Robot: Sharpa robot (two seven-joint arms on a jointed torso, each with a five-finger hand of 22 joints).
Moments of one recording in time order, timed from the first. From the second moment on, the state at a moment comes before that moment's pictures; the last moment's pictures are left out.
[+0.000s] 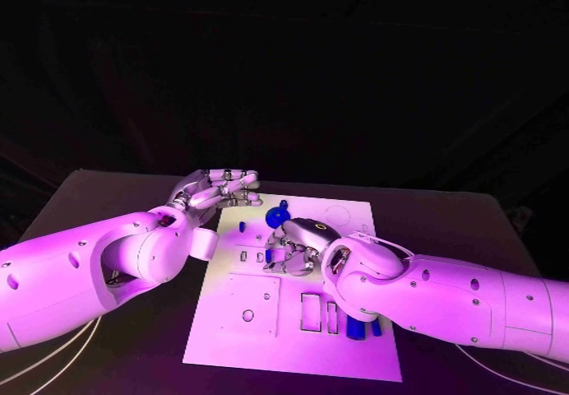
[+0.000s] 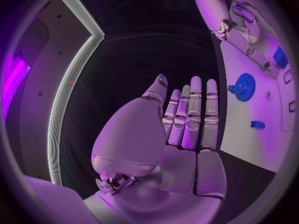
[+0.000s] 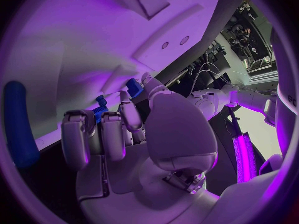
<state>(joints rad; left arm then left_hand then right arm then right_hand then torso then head) 1.21 -0.94 0.05 1.66 -0.03 -0.36 0.32 1.46 -0.01 0.05 0.09 0.05 0.97 0.20 0.13 0.07 1.08 0.14 0.10 0.07 1.14 0.10 0.27 0.22 0.17 0.91 0.25 0.34 0.14 1.21 -0.55 -0.13 1.55 -1.42 -0.41 -0.26 1.25 -0.14 0.18 0.13 0.15 0.92 0.16 0.13 0.23 1.31 0.07 1.28 1.26 1.47 -0.01 1.50 1.31 0.02 1.47 0.10 1.48 1.31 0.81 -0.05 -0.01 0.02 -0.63</state>
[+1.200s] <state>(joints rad) 1.24 -0.93 0.05 1.60 -0.52 -0.20 -0.13 1.24 -0.03 0.05 0.24 0.06 1.11 0.07 0.31 0.24 1.30 0.00 0.69 0.58 1.47 -0.06 1.37 1.27 0.17 1.24 0.03 0.92 0.54 1.32 -0.99 -0.12 1.78 -0.93 -0.48 0.00 1.36 -0.08 0.06 0.21 0.30 0.96 0.14 0.19 0.23 1.28 0.06 1.26 1.23 1.47 0.00 1.48 1.31 0.02 1.46 0.10 1.43 1.31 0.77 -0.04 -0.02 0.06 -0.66</state>
